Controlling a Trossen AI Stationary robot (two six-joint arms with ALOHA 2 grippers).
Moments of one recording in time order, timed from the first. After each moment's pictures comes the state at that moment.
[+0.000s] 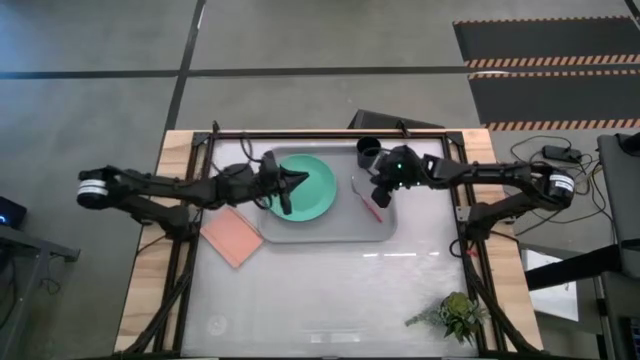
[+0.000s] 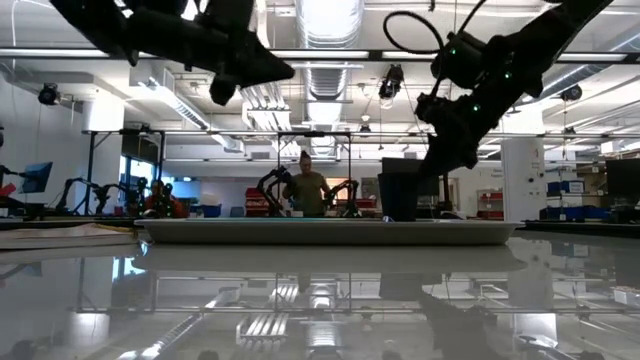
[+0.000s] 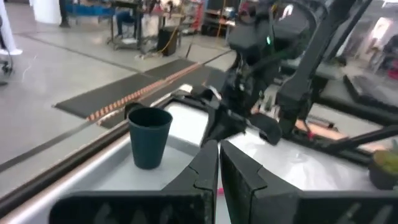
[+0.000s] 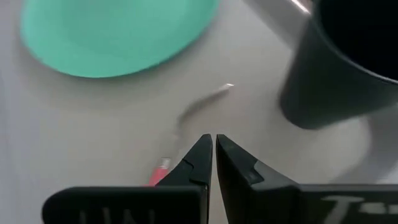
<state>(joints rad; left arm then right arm) 0.13 1.22 0.62 0.53 -0.23 -0.20 -0.45 1.33 0.65 -0.10 -0.05 0.09</state>
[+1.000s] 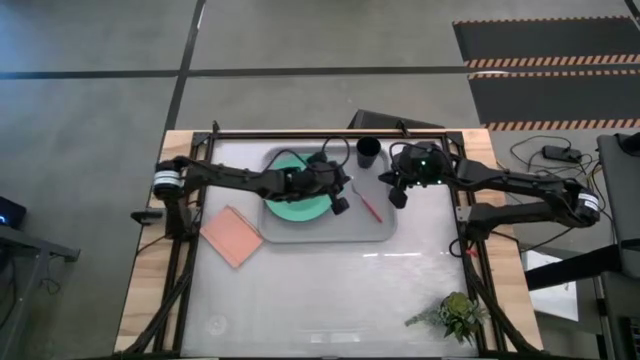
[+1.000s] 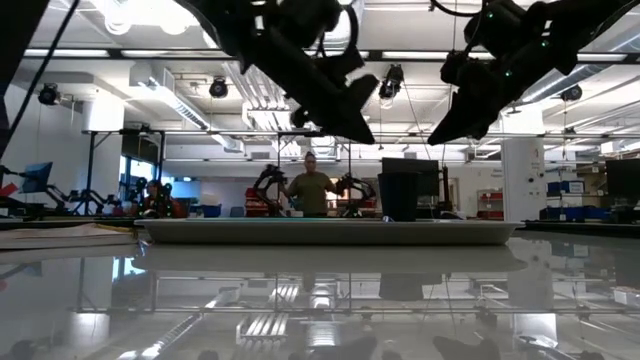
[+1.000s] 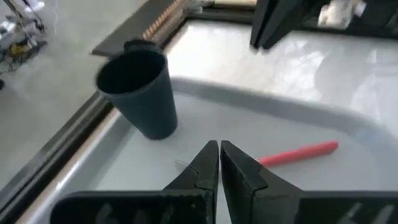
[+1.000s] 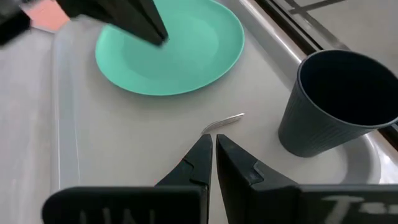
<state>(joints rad) 0.13 1.83 1.26 0.05 -0.34 -0.05 -0.47 1.05 0.61 -0.18 -0.17 -0.04</state>
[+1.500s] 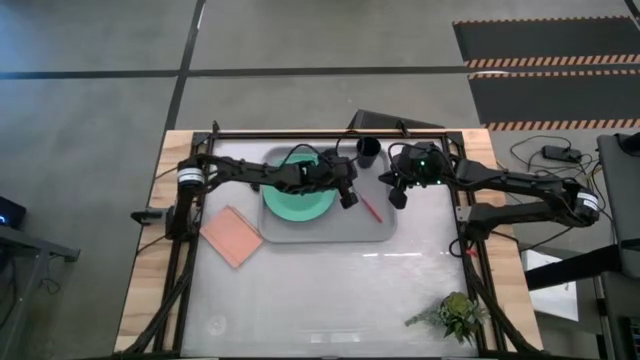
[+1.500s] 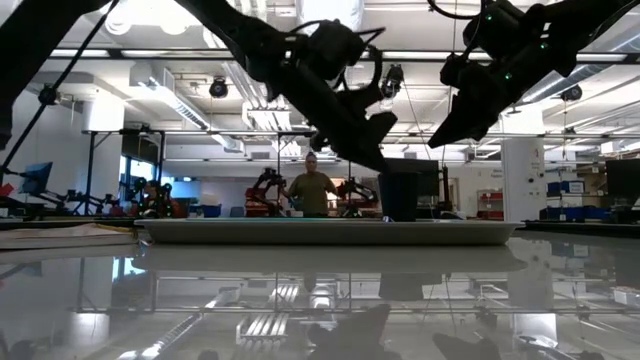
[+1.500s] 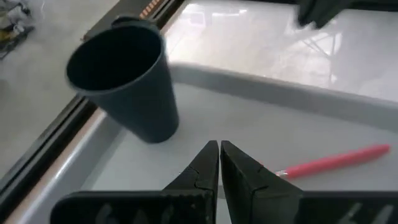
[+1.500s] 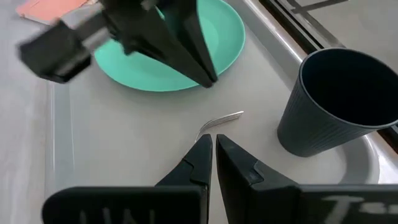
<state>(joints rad) 0.20 2.01 1.41 0.03 -0.26 -0.01 -0.47 1.06 0.61 -0.18 -0.16 -0.06</state>
